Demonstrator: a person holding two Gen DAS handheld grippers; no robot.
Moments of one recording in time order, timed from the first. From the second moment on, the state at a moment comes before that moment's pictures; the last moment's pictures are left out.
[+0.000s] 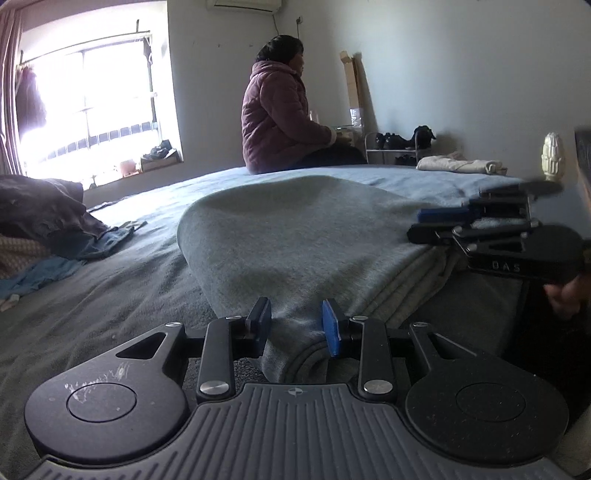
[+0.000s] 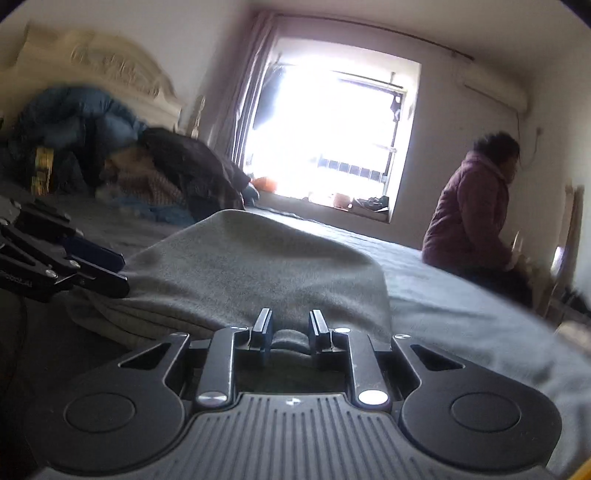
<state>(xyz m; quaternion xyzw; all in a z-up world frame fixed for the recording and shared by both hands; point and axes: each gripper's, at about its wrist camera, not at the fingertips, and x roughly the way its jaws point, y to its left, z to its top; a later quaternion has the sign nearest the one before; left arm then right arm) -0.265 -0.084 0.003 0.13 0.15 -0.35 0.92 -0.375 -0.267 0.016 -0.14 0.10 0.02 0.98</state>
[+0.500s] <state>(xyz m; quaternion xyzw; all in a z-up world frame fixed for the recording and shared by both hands) -0.262 -0.078 0.001 0.12 0.15 -0.36 0.92 -0.370 -0.308 0.051 -0.03 0.12 -0.02 0.99</state>
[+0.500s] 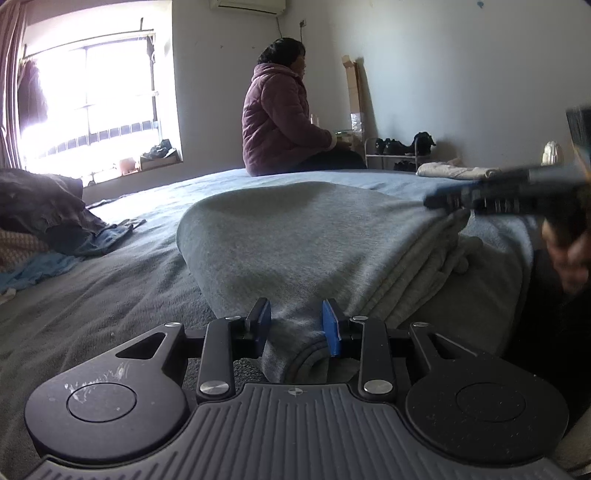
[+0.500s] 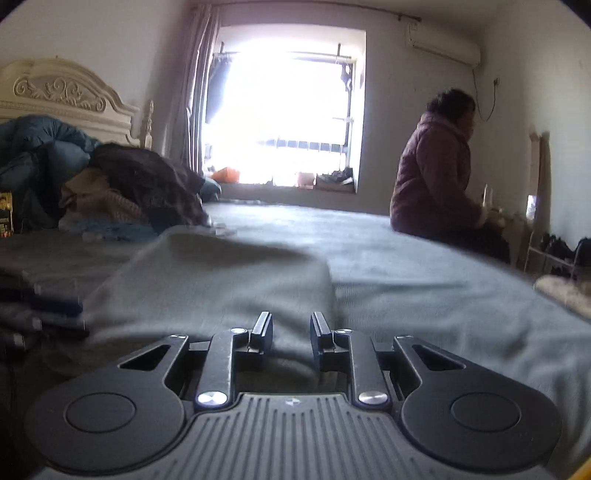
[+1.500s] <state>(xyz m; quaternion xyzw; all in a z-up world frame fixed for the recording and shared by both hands) -0.110 -0.117 0.034 0.06 0.27 -0.37 0.89 -0.359 -0.315 0.014 0.04 0.13 0.00 0.99</state>
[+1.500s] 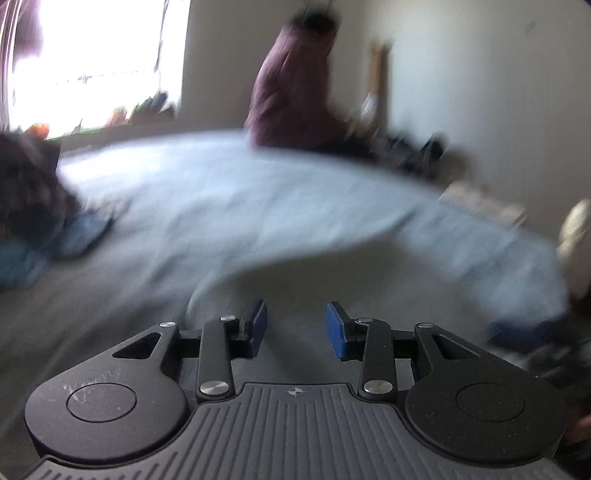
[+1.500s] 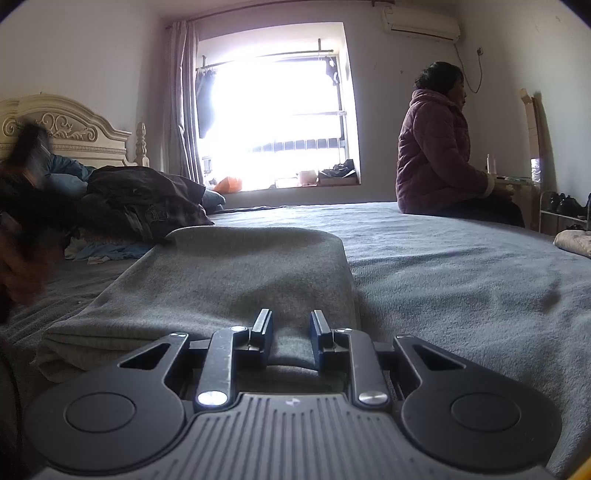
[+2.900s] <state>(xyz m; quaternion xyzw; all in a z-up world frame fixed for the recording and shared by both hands) -0.066 -0.144 0.091 -0.06 0.34 -0.42 0.84 -0.359 -0.321 0.015 0.07 0.13 0.01 0.99</state>
